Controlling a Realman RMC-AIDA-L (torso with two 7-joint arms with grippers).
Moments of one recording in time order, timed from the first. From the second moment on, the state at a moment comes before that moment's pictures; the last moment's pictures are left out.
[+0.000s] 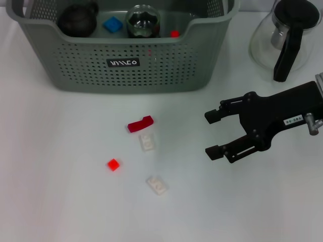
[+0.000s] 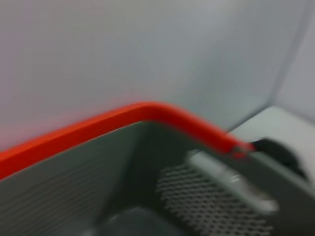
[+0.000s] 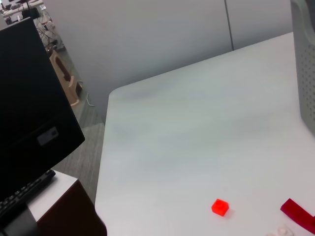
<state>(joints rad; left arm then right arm) -0.85 -2.02 0.82 1.12 2.41 1.41 -2.34 0.68 2.09 -0.95 -0.89 -2.16 -1.79 1.65</state>
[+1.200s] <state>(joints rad) -0.60 -2.15 1.24 1.63 2.30 2.02 -2.29 0.66 2.07 -0.87 -0.87 -2.16 -1.74 1.67</state>
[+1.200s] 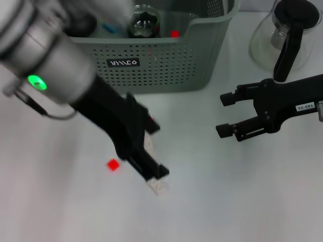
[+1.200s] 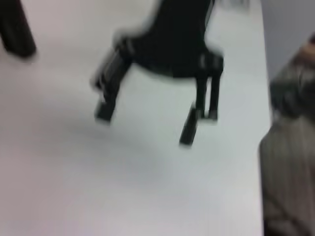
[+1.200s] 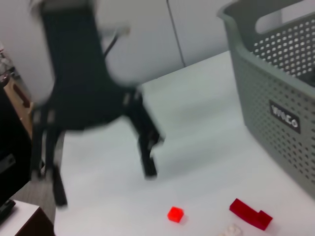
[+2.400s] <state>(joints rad) -0.58 -2.17 1.75 1.34 2.79 1.62 -2.47 0.68 2.08 -0.85 -0.86 -2.16 -1.67 1.67</state>
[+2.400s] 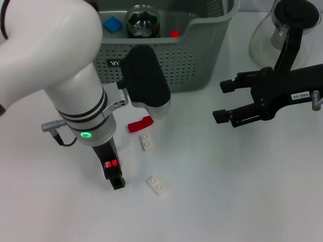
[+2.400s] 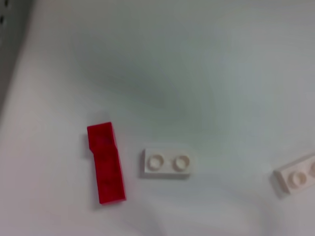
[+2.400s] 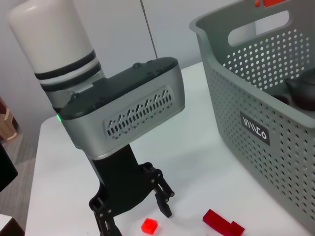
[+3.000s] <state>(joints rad) -0.56 -2.17 1.75 1.33 2.80 1.59 -2.46 0.68 2.08 -0.85 -0.86 -2.16 -1.67 1.67</state>
